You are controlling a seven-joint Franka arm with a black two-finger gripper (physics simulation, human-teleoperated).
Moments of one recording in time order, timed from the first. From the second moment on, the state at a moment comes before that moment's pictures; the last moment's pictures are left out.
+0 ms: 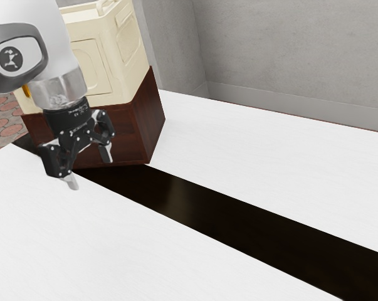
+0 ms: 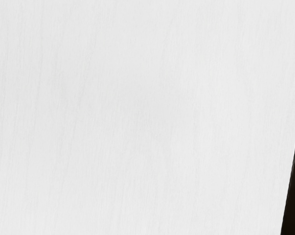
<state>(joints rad) 0.08 -0.21 0.05 -1.71 -0.03 1.45 -1.59</state>
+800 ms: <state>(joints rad) 0.64 0.21 -0.14 -1.40 -0.07 1.69 -1.56</state>
